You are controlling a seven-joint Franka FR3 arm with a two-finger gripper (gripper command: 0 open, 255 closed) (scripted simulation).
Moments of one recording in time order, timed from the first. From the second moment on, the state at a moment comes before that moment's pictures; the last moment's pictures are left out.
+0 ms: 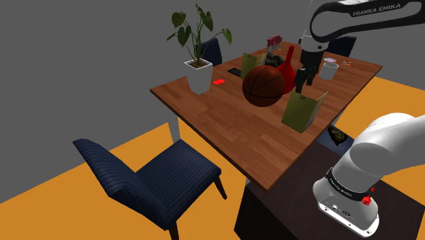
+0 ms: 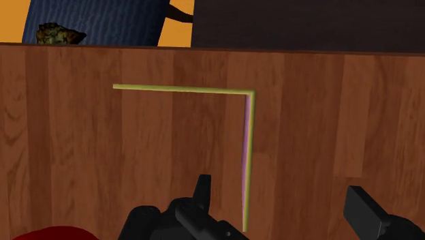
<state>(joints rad) -0.05 -0.63 -0.22 -2.51 -0.19 1.77 -0.22</state>
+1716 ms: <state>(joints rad) -0.06 -0.56 -0.28 -2.56 -0.20 1.89 -0.27</state>
